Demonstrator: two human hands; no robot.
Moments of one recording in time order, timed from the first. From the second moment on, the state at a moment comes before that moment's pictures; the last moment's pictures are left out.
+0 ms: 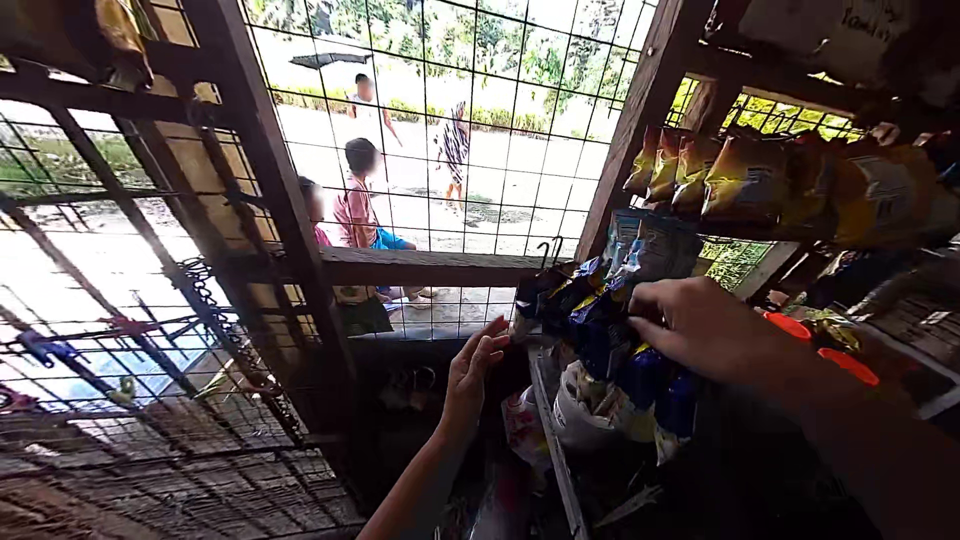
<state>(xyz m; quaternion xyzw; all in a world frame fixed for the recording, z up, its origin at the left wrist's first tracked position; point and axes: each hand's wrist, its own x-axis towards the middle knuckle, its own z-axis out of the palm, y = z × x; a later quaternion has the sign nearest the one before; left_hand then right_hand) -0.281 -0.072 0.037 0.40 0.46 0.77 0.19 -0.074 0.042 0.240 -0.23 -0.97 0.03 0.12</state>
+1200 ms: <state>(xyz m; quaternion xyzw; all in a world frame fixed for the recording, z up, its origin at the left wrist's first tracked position) -0.302 0.032 0.135 0.37 0.36 0.78 0.36 -0.225 0.118 0.357 -0.42 -0.90 -0.12 -0.07</state>
